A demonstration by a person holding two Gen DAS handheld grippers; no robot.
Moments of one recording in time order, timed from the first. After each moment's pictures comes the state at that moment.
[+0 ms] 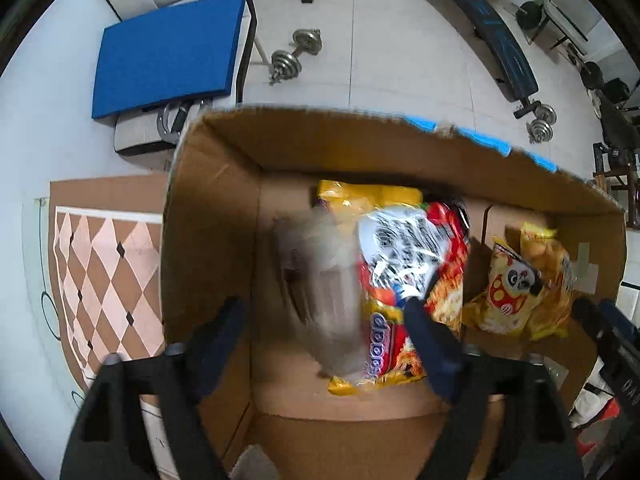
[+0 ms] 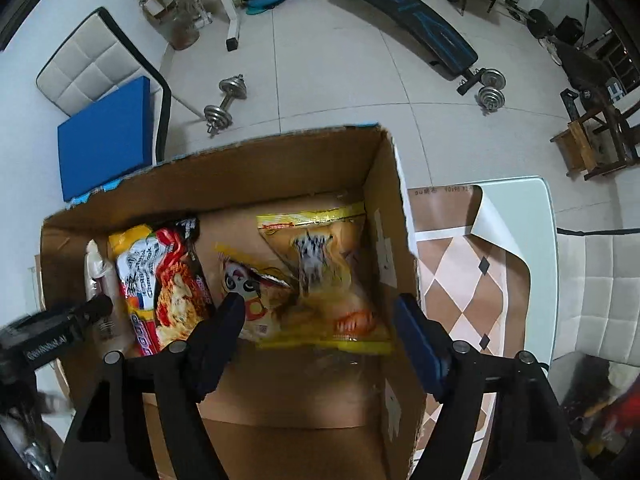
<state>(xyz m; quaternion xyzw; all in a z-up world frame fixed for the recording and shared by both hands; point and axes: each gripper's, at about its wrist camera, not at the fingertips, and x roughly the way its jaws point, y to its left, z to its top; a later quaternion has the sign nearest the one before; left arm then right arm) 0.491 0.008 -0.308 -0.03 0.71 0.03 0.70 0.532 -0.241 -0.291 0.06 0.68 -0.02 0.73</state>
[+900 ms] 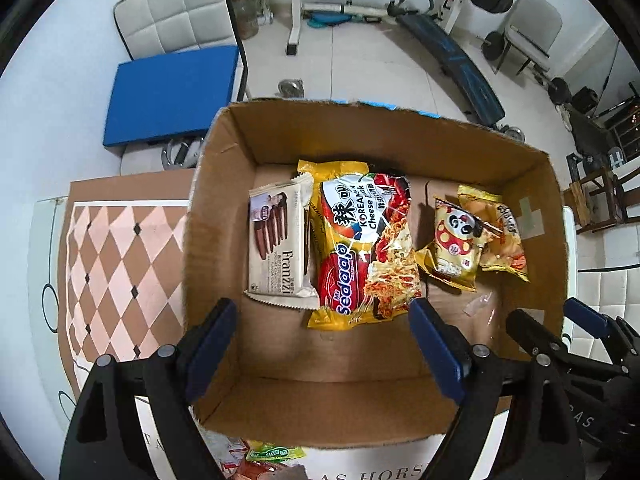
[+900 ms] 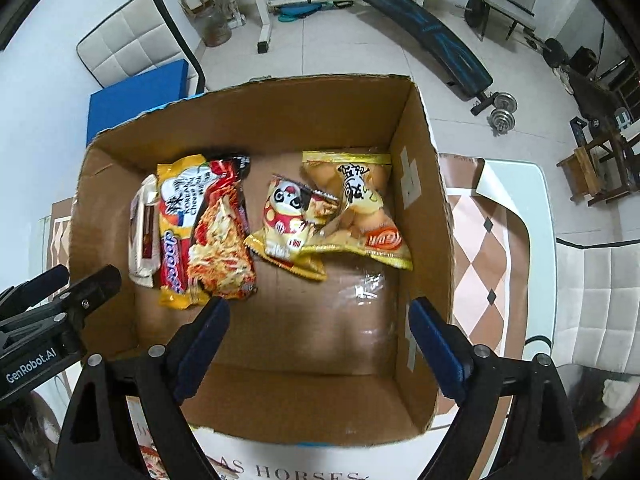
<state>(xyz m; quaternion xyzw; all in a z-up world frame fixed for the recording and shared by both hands) 0.406 -0.010 -0.249 -0.03 0.63 0.01 0.78 0.442 -0.210 -0.253 0.03 0.65 0.02 0.76</state>
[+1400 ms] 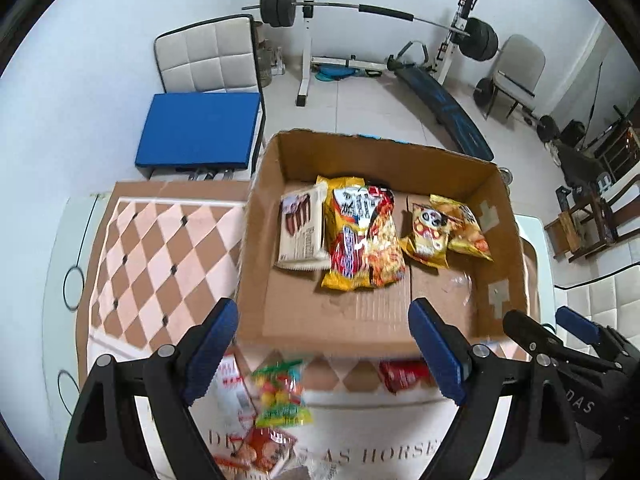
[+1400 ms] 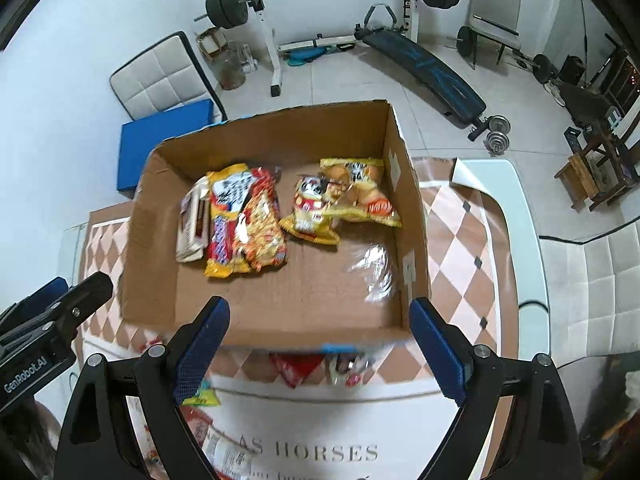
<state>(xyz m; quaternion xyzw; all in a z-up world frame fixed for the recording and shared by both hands) 0.301 0.000 -0.178 -0.04 0.55 0.02 0.83 0.348 -0.213 -0.190 0.07 0.58 0.03 0.81</state>
